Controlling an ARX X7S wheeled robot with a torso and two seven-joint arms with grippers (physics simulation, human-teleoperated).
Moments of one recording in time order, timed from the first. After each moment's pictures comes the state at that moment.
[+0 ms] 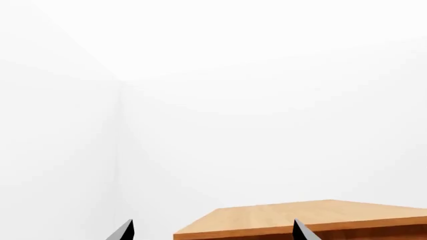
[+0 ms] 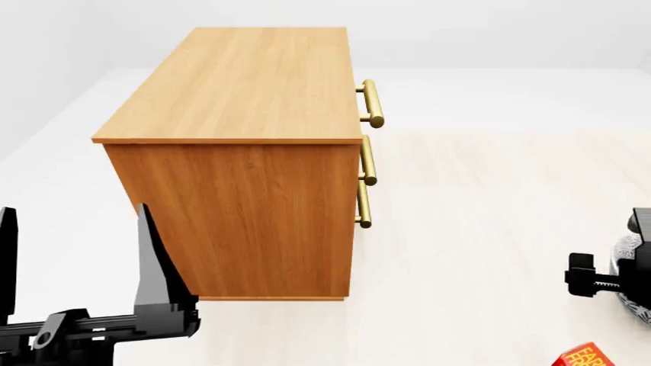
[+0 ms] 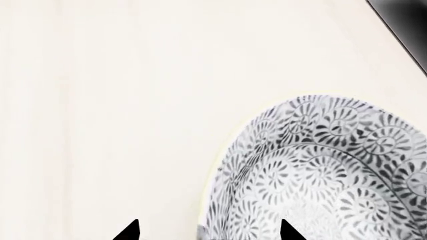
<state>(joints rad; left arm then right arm) 0.21 -0.38 0.08 0.84 -0.04 0.02 -0.40 0.88 0.85 -0.50 0.70 0.76 0.82 0.04</state>
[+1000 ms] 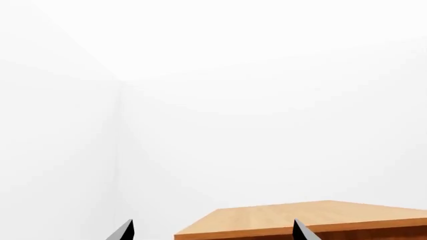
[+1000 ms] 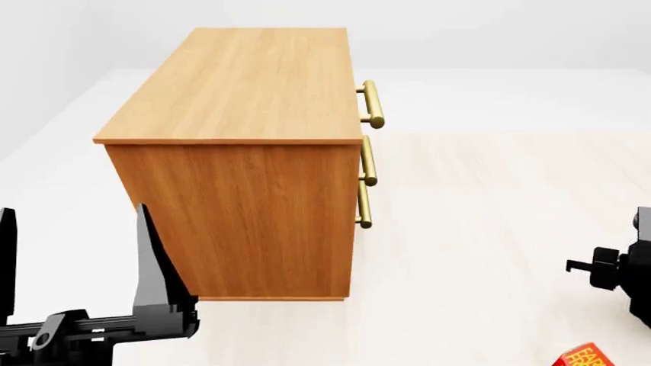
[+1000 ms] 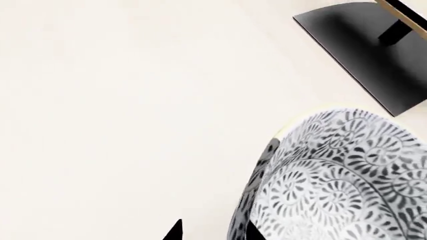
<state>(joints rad) 0.21 -0.40 0.09 0.84 -0.05 0.02 -0.41 0.94 0.72 -0.50 0.99 0.69 0.55 0.18</state>
